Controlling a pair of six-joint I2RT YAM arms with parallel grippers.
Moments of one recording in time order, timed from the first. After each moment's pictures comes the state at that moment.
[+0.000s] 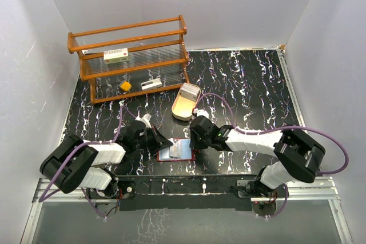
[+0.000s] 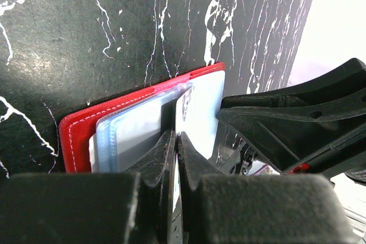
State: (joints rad) left arm -0.61 1.36 0.21 0.52 0.34 -1.10; right arm 0.94 1.46 0.70 -0.16 0.10 0.70
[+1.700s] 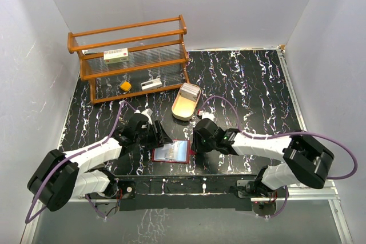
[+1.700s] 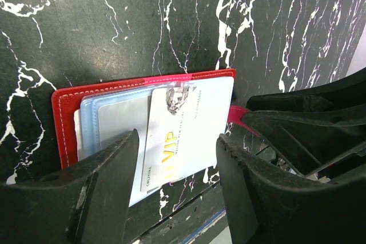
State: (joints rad) left arm -0.63 1.17 0.41 -0.05 0.24 -0.91; right arm 0.94 1.37 0.62 -0.16 0.08 0.76
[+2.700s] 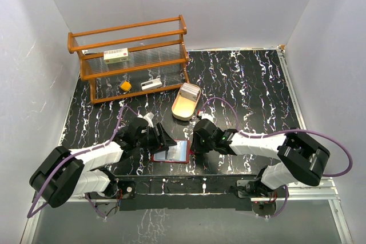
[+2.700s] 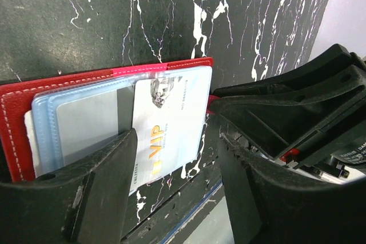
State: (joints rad) left arm -0.65 1.21 0.32 0.18 0.33 -1.03; right arm 0.94 1.40 0.61 -0.12 0.06 0.81
